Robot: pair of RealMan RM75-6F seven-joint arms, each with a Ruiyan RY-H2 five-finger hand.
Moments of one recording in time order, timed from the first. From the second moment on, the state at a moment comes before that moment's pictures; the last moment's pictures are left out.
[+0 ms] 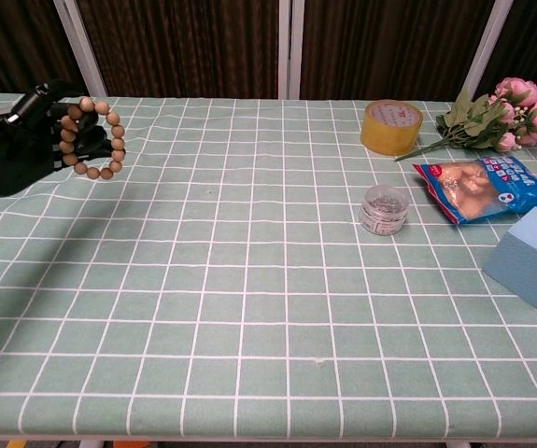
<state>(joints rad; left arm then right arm) -0.52 -1.58 -0.26 -1.43 1.21 0.92 -1.01 0.06 -1.02 0.09 -1.66 -1.56 1.58 0.06</state>
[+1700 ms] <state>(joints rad) -0.51 -1.59 -0.28 -1.40 1.26 0.88 -1.02 0.06 -1.03 0.09 -1.65 -1.55 1.57 0.07</state>
